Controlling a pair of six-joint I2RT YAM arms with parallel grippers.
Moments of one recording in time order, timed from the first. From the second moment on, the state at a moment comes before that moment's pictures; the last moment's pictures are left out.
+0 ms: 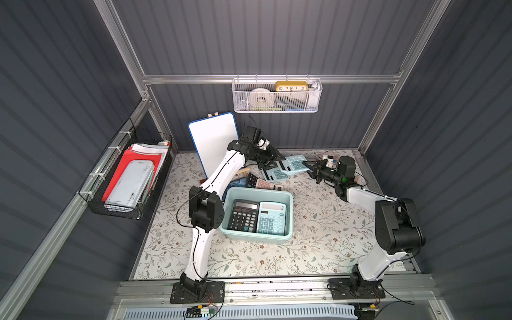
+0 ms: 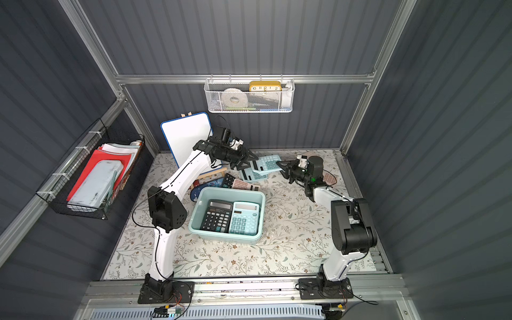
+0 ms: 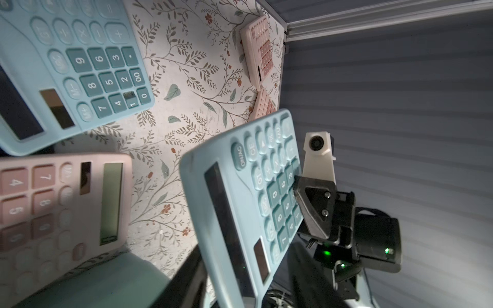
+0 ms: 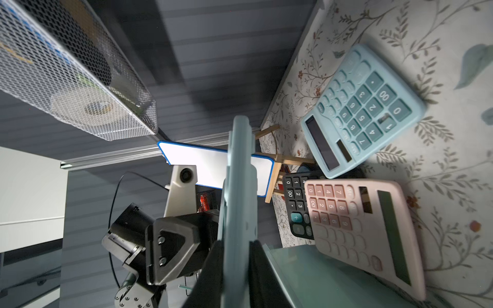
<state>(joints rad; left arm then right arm) -0.48 2.23 2.27 -0.86 0.72 -0.81 0.08 1.72 0.99 0.51 -0.78 1.49</state>
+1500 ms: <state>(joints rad) -0.34 1.71 1.90 -1.15 0.14 -0.68 0.57 1.99 1.66 -0.65 -1.02 0.62</state>
